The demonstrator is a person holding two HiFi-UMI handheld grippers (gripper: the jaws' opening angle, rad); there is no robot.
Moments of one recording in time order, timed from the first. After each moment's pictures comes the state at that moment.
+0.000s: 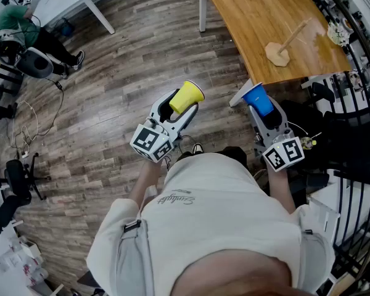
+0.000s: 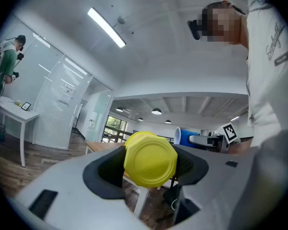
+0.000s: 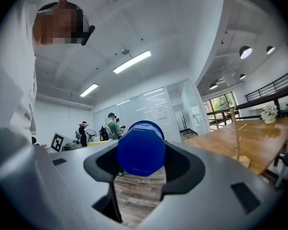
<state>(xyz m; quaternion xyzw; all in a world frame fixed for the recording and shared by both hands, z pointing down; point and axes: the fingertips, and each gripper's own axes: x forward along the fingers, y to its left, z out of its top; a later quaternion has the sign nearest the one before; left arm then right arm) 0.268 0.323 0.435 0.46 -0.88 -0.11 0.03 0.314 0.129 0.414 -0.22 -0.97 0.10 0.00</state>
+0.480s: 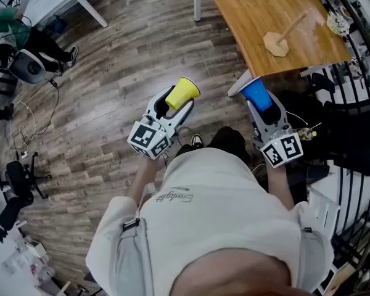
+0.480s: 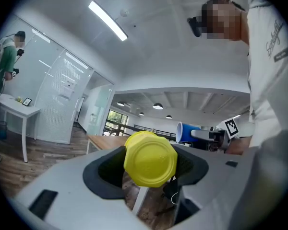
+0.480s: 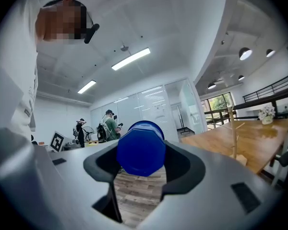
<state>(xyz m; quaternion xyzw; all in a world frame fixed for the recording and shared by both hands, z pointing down) 0.255 0.325 0.457 0.46 -0.88 -0.10 0.06 0.304 0.130 0.422 -0.21 -0.97 0.09 0.01</state>
